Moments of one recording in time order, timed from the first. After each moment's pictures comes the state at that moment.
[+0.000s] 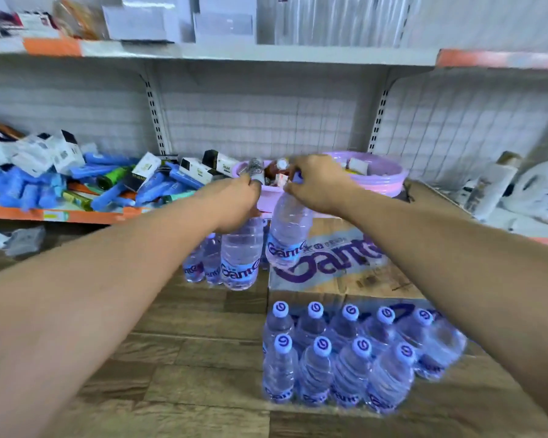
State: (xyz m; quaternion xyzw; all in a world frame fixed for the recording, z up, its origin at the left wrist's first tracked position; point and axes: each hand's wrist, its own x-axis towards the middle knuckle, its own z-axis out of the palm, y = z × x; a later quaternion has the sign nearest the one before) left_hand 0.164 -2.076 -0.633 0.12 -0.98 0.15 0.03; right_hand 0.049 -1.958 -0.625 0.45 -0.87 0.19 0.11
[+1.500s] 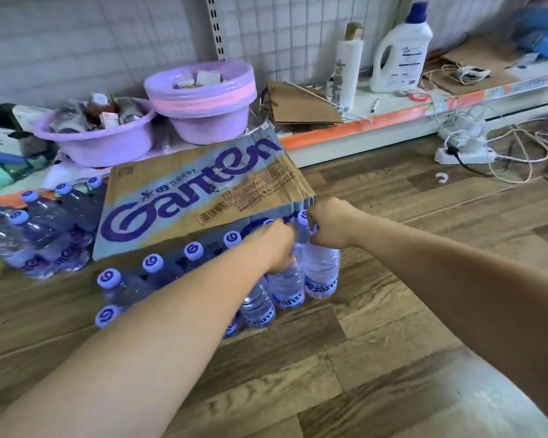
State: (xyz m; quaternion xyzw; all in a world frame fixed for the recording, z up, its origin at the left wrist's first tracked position) left_hand 0.012 -1.781 -0.826 -0.06 -0.99 -0.02 -0.15; right_hand -0.039 -1.653 -0.806 0.30 -0.95 0.00 -0.10
